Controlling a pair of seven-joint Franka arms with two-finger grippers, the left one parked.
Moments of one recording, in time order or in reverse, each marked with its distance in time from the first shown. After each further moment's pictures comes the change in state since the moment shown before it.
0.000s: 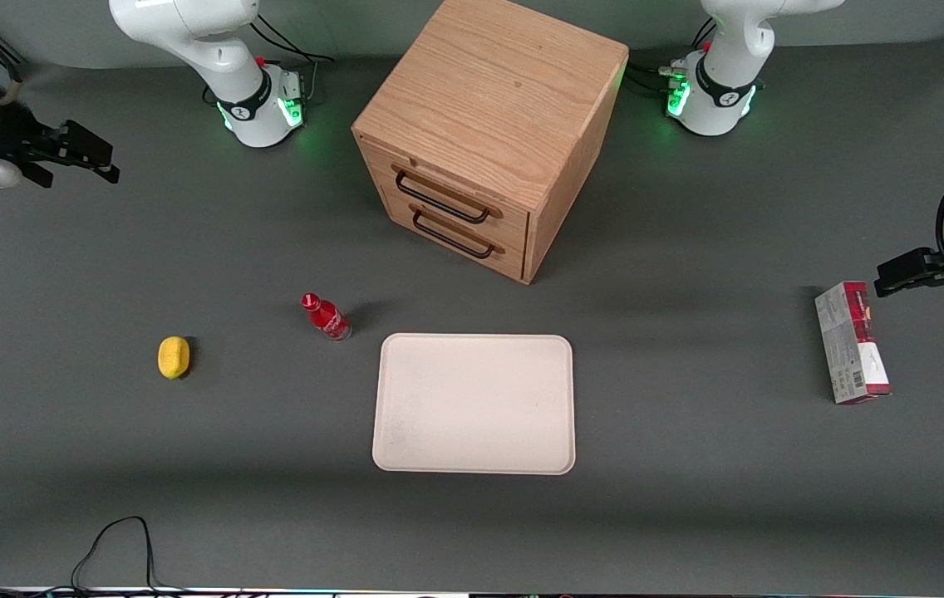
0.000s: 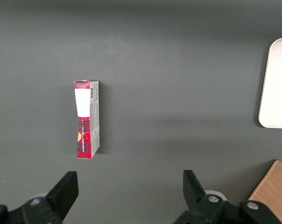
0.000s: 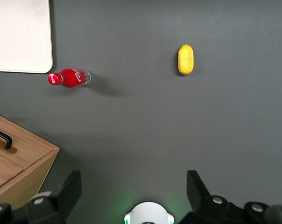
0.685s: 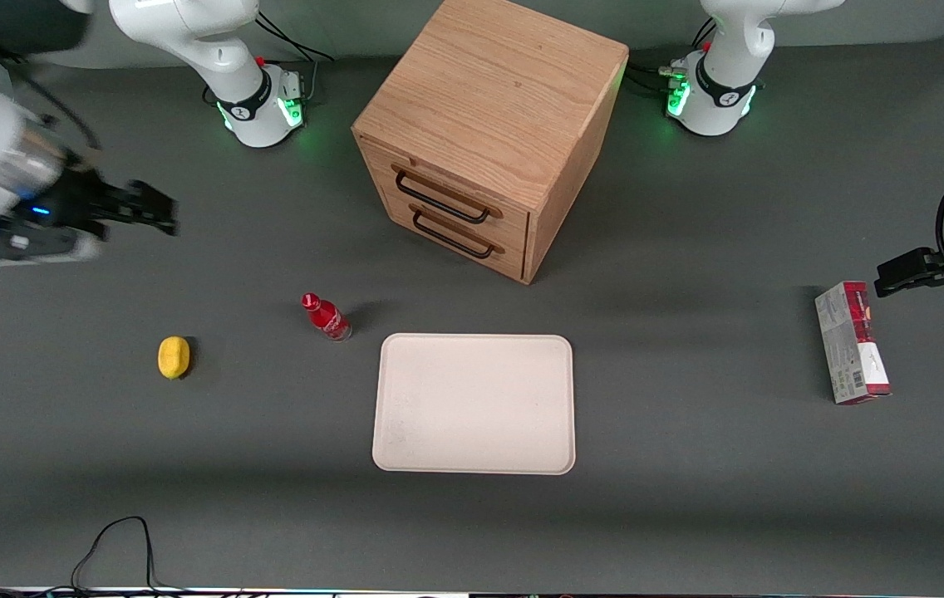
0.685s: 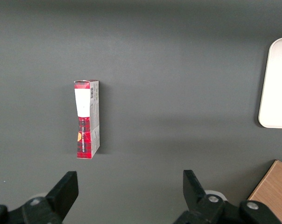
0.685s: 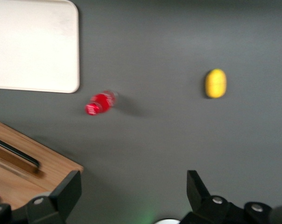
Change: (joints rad) arm 0.013 0.302 0.196 0.268 0.030 0.008 0.198
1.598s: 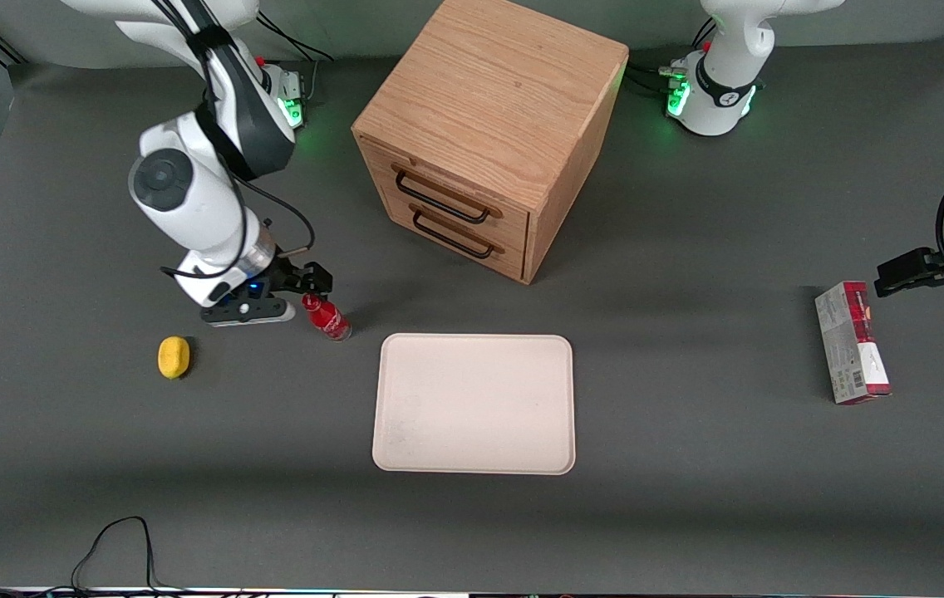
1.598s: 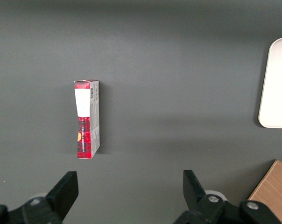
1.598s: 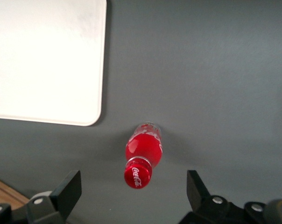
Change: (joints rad) arm 0.011 0.074 0.126 -0.556 0.000 0.769 0.100
